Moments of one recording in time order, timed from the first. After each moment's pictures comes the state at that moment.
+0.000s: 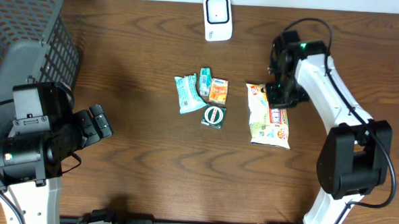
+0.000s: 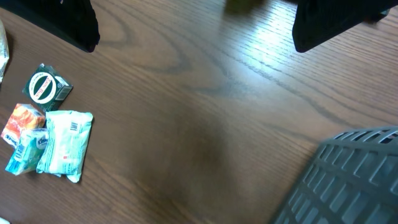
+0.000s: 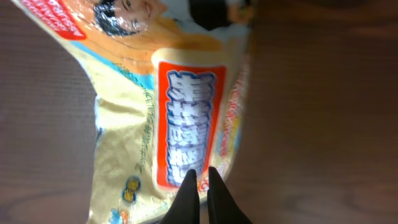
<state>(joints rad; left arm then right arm) 0.19 1.02 1.25 -1.31 0.06 -0.28 0.21 1.97 1.58 -1.23 0.06 0.08</state>
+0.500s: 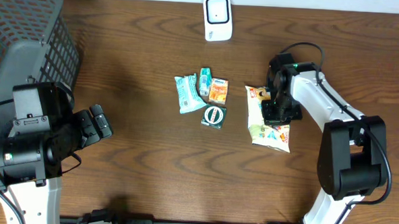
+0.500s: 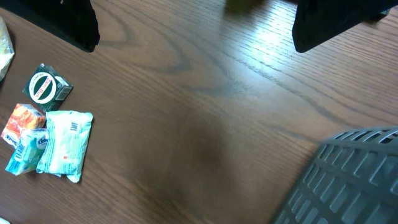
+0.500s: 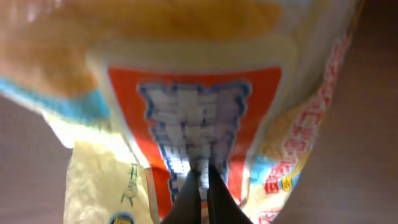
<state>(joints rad) 0.19 1.02 1.25 -1.31 0.06 -0.28 0.21 1.96 1.37 -1.10 -0.02 0.12</state>
